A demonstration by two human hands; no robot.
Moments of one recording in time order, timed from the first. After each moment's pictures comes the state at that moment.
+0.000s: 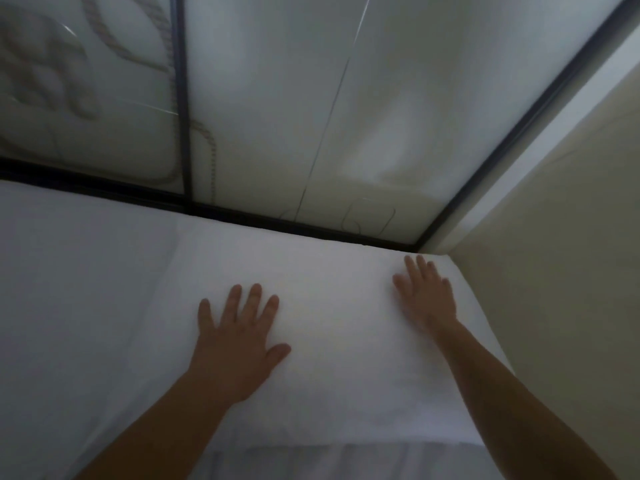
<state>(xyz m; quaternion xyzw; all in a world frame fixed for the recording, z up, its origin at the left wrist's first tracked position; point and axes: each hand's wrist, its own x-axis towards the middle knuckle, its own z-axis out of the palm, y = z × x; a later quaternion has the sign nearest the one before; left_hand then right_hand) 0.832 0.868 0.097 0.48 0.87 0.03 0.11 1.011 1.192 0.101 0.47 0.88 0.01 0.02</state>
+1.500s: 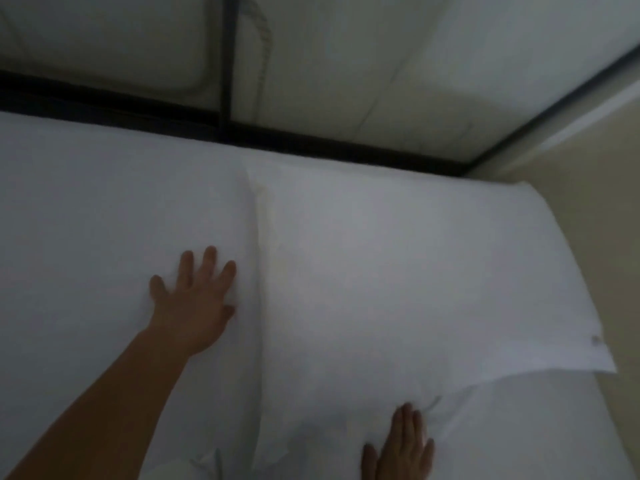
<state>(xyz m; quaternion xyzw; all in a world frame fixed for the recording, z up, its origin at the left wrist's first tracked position) 0.612 0.768 -0.010 0.47 0.84 -0.02 0.26 1.016 0.775 -0.055 0.63 0.77 -0.08 0.04</state>
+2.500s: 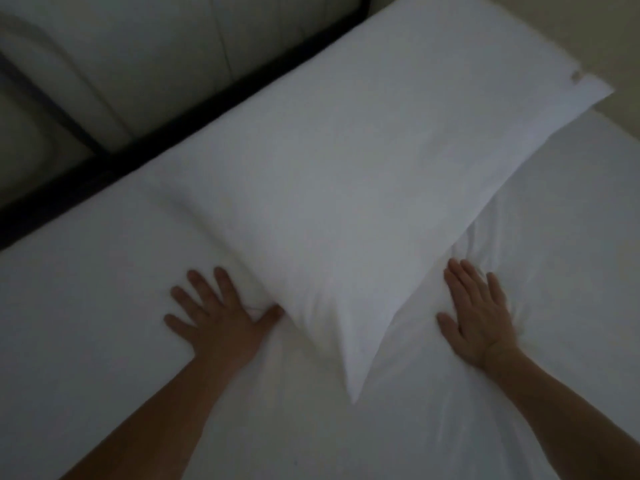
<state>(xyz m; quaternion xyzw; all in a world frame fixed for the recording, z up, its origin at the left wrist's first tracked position) 0.621 0.763 -0.041 0.52 0.83 -0.06 0.20 1.030 0.771 -0.068 0.62 0.79 -0.05 0.00</state>
